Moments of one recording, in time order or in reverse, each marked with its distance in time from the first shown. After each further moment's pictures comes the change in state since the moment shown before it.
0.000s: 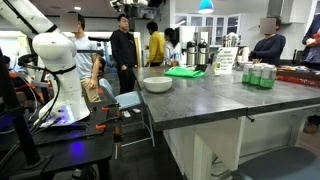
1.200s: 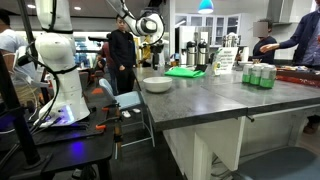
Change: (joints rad) arm 0.079 0.696 0.079 0.180 -0.230 0.474 0.266
